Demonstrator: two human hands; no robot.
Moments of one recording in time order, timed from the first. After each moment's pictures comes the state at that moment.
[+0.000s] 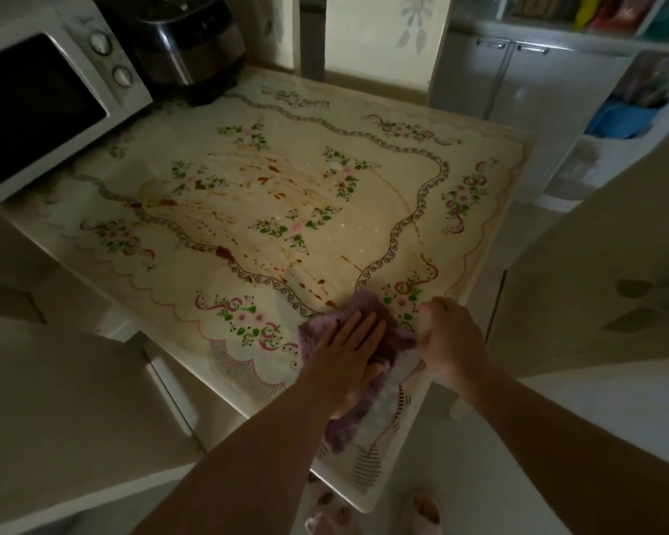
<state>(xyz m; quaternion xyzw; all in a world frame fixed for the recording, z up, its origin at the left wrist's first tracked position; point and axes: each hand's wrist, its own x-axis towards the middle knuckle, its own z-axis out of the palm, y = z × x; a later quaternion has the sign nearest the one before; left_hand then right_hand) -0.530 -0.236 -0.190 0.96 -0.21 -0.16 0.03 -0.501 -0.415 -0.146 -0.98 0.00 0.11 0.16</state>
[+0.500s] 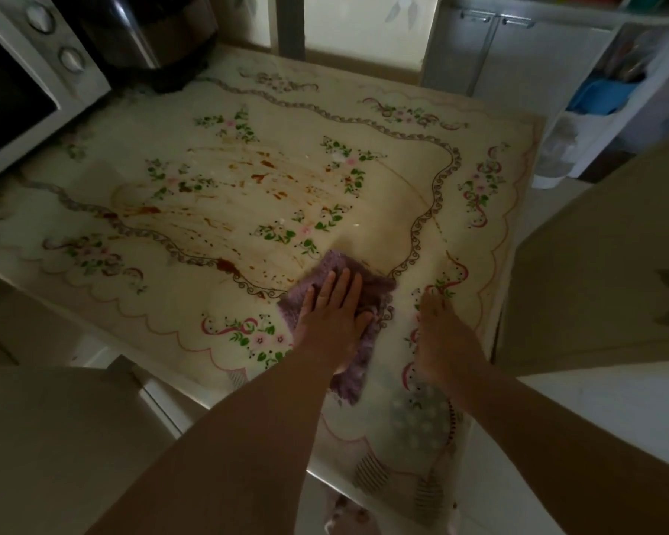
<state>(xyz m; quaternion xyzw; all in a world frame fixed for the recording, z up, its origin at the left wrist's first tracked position) -0.447 -0.176 -0.200 0.98 -0.13 -0.13 0.03 -0.480 -0.341 -0.153 -0.97 0.04 0.20 0.12</state>
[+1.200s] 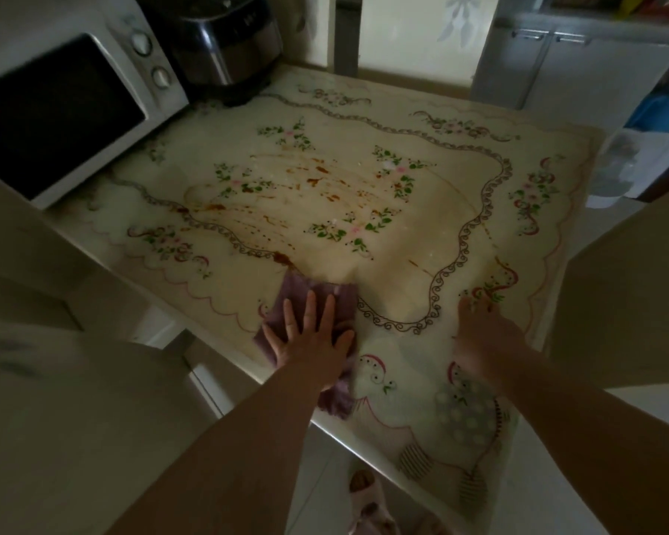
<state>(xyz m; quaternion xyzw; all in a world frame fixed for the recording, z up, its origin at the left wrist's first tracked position) -0.500 -0.102 -0.182 0.97 0.08 -0.22 0.03 -0.473 -0.329 -0.156 -0.97 0.06 0.25 0.04</state>
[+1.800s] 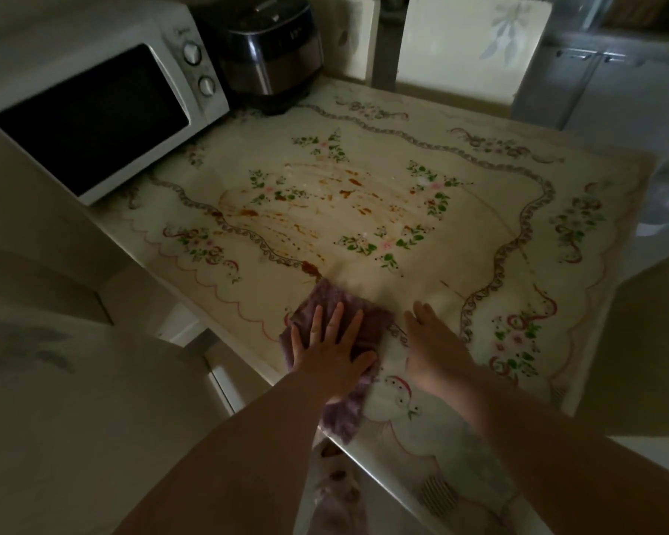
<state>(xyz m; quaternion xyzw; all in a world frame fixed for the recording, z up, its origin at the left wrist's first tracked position) -0.491 -0.080 -0.185 0.97 0.02 -0.23 0.04 -0.466 -0.243 -0.144 -0.96 -0.12 0.22 0.14</state>
